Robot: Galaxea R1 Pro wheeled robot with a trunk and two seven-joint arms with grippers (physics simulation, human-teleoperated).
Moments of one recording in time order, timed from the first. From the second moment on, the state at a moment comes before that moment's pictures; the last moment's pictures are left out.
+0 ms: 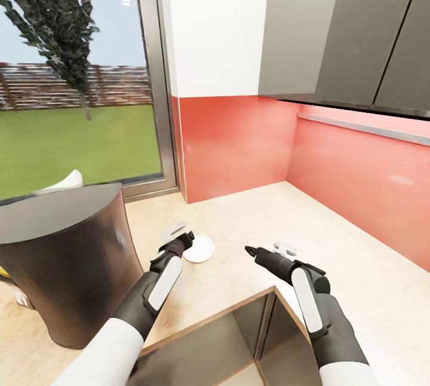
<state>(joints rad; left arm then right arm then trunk) -0.66 -0.16 -0.25 -0.95 0.65 0.20 0.52 -0.47 0.12 -0.10 -1.28 -0.42 0.74 0.02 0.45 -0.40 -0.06</state>
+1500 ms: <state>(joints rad) -0.65 -0.16 -0.22 -0.95 0.65 0.20 0.52 -0.47 0.12 -0.10 -1.23 -0.42 0.73 0.02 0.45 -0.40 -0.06</state>
